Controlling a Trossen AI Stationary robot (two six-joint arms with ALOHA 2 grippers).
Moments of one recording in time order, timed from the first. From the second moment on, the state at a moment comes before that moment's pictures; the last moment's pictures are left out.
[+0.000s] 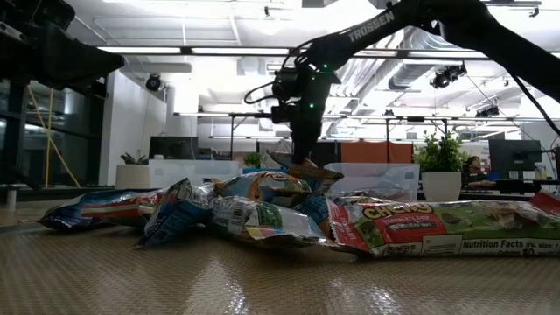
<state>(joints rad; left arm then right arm) -0.38 0.04 0.03 0.03 -0.37 0.02 -0.57 2.27 2.03 -1.01 -0.11 -0.47</state>
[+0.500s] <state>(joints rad) -0.38 0.04 0.03 0.03 -0.37 0.02 -0.56 2.27 2.04 -1.02 -0.07 -0.35</state>
